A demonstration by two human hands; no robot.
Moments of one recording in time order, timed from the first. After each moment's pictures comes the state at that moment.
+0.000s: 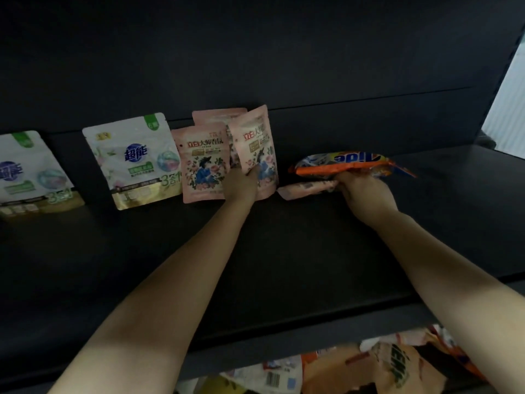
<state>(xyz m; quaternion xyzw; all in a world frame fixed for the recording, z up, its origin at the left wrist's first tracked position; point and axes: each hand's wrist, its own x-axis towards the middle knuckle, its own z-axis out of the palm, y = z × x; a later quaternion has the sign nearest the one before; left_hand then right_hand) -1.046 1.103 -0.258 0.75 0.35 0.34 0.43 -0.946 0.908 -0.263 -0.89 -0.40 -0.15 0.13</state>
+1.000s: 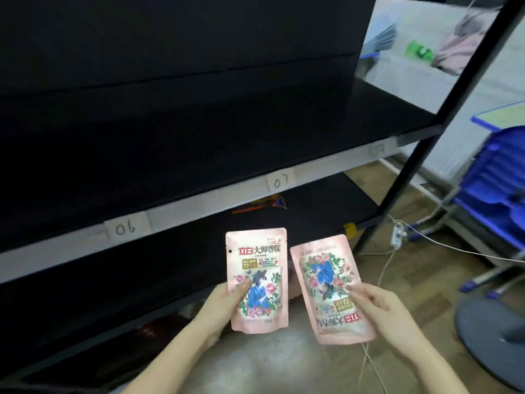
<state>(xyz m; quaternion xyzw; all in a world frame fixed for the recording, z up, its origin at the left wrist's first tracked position) -1.333 0.863 -0.022 0.61 0.29 -0.08 0.74 -1.243 0.597 0.004 -0.76 -0.06 0.27 0.59</state>
